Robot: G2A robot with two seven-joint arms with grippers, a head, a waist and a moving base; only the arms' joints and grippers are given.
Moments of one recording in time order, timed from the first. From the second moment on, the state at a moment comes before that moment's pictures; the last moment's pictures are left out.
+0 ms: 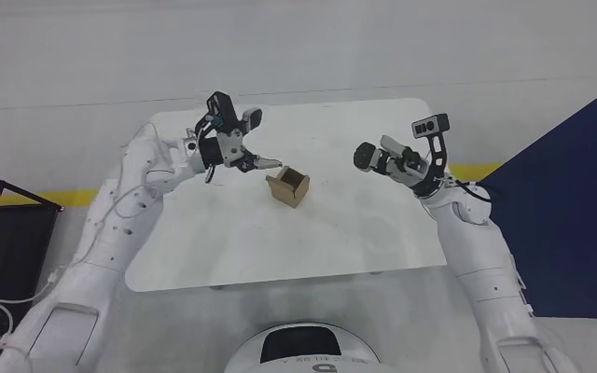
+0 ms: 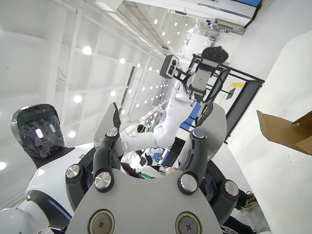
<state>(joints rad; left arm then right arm) 1.02 -1.05 -1.14 -1.43 0.99 -0.93 -0.11 -1.21 -1.19 1.38 -1.34 0.78 -0.43 1.17</state>
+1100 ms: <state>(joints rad) 1.16 -1.13 -0.86 -1.49 1.38 -0.31 -0.08 -1.21 -1.19 1.38 -1.33 0.79 -0.45 1.19</state>
